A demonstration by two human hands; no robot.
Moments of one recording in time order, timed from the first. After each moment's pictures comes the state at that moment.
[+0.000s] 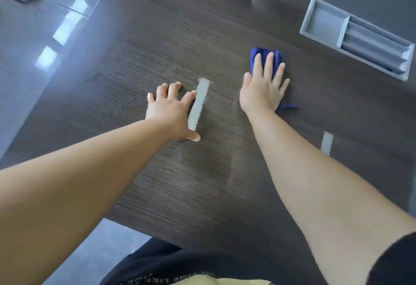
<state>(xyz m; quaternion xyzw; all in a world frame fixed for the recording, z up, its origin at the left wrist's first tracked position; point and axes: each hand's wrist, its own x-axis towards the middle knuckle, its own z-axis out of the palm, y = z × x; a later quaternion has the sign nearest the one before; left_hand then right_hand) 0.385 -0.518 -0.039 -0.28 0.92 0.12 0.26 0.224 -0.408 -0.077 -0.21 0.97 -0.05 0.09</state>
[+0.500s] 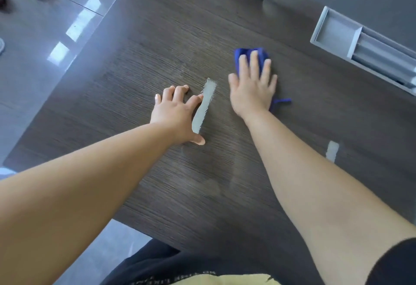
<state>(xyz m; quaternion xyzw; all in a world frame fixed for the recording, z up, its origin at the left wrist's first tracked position) 0.388 -0.517 -0.035 -0.28 0.92 0.15 0.24 0.233 -0.433 -0.078 -0.32 0.94 -0.04 0.10</state>
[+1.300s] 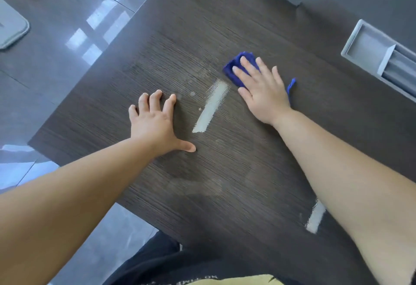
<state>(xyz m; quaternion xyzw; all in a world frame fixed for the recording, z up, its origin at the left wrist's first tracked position) 0.460 -0.539 -0.044 -0.43 0.86 0.14 0.23 0.218 -0.441 -0.085 -0.59 0.80 0.00 0.09</state>
